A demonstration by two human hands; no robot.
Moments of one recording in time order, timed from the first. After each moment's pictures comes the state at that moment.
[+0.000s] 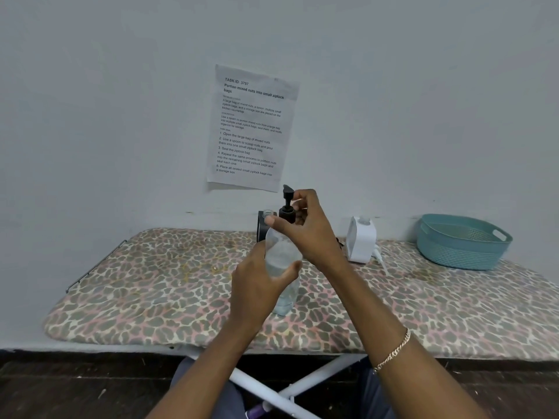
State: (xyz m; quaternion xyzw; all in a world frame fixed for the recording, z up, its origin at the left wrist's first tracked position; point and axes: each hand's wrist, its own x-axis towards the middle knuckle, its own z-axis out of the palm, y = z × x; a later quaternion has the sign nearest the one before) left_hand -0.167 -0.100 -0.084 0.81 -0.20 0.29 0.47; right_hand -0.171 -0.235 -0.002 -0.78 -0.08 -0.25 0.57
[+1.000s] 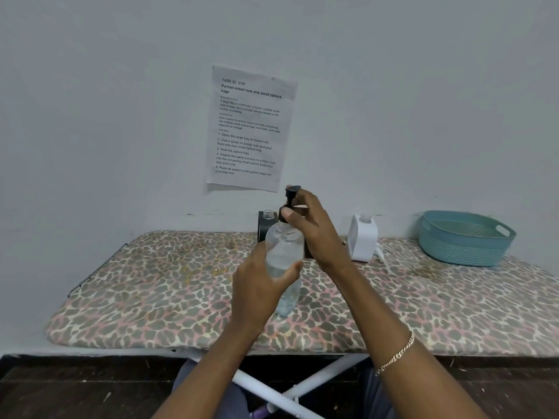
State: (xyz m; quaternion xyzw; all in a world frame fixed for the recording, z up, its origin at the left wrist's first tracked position) left_hand -0.172 -0.100 -0.081 0.81 -0.20 0.28 0.47; right_hand -0.173 -0.242 -0.005 -0.73 -0.14 -0.23 0.63
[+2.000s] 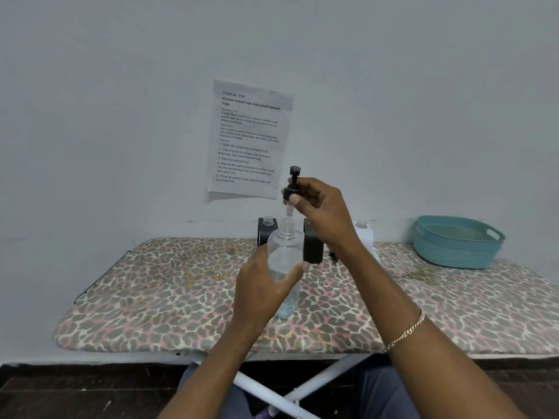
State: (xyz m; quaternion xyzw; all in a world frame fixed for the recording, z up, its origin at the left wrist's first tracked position) left_hand -0.181 -0.097 -0.067 0.82 -0.22 0.26 0.47; right_hand -0.178 -0.255 0.042 -0.76 -0.12 -0.32 0.55
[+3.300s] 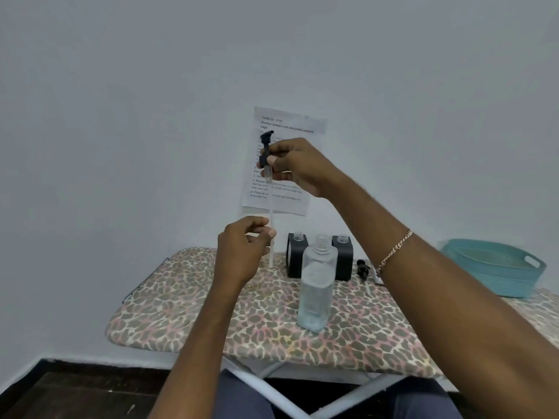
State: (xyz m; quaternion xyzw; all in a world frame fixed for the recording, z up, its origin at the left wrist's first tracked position) left_hand -0.166 -0.012 0.027 0.75 -0.16 0.21 0.61; right_hand -0.129 -0.176 0.171 -0.78 -0.20 -0.12 0.58
